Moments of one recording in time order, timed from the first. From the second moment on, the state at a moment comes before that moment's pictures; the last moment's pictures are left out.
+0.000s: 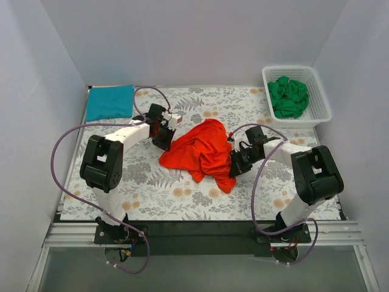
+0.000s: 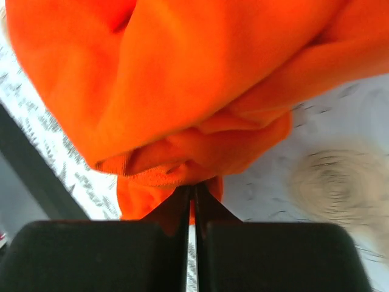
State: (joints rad) left arm -0.38 1.87 1.28 -0.53 0.25 0.19; right arm 0.34 1.64 0.81 -0.44 -0.68 -0.12
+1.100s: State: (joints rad) left arm -0.19 2.10 1.66 -0.62 0.37 0.26; right arm 0.18 1.59 1.25 -0.66 -0.37 -0.60
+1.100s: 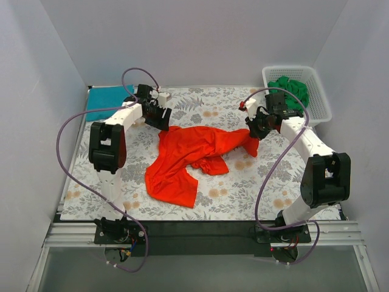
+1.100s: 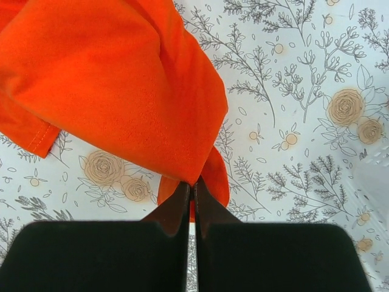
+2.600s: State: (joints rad) left arm 0.02 1.60 1.22 -0.84 0.63 0.62; right arm 0.04 1.57 1.11 -1.03 -0.56 -0.92
